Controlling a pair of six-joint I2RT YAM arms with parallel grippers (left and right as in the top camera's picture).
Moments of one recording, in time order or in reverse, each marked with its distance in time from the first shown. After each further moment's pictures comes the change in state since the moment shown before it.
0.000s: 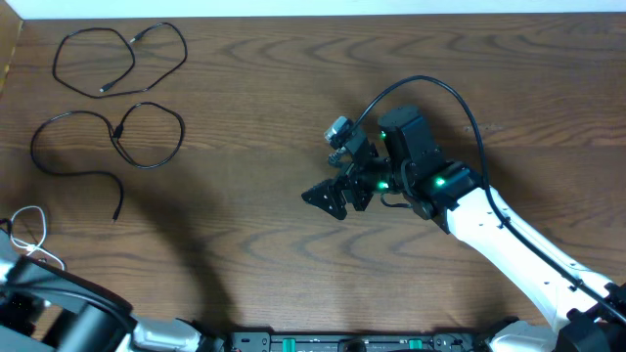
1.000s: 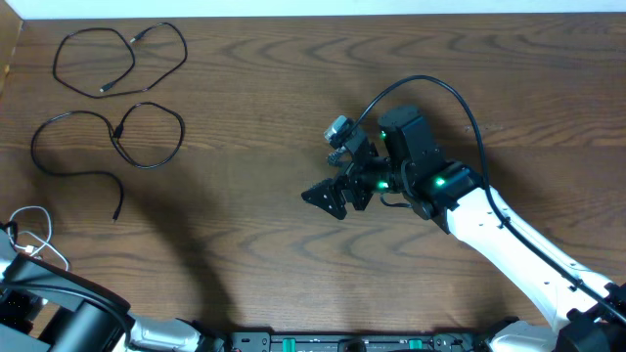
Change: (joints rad) left arm 0.000 0.036 0.000 -0.128 -0.096 -0.284; right arm 0.000 0.000 0.000 0.005 0.000 0.000
